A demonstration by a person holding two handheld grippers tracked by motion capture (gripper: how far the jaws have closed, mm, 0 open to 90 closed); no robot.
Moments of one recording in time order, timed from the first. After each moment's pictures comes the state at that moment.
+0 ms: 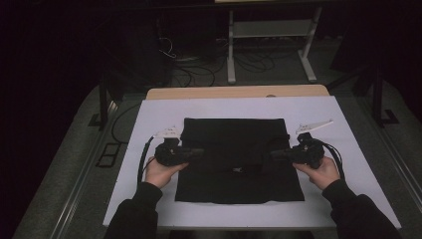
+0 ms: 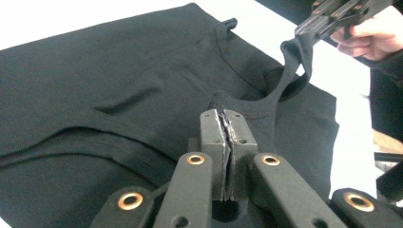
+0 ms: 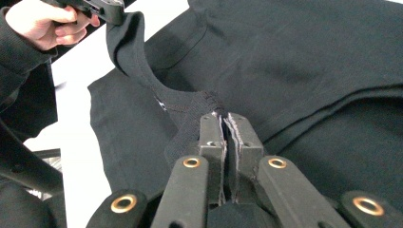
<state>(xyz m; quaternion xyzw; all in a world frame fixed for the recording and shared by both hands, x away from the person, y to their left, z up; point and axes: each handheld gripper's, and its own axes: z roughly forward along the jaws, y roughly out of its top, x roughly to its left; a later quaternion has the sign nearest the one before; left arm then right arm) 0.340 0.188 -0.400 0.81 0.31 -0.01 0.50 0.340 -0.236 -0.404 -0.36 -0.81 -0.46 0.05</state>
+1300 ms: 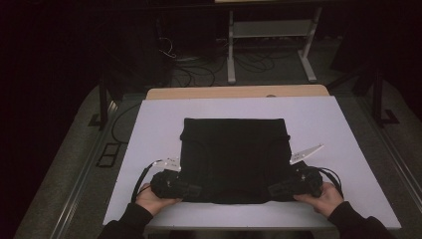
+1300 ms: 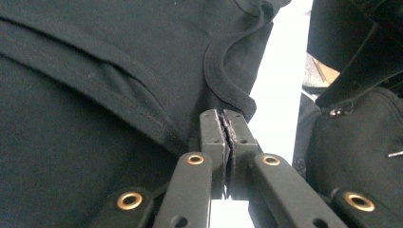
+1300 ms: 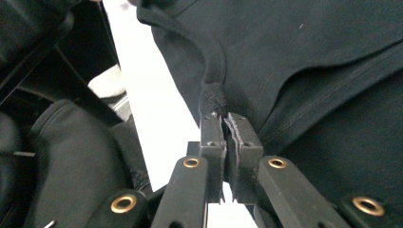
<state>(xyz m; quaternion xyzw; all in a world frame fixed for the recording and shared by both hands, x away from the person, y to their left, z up) 0.276 0.195 -0.425 0.86 0.25 -0.10 0.43 0.281 -0.218 -0.427 -0.32 -0.85 -0.40 0.15</state>
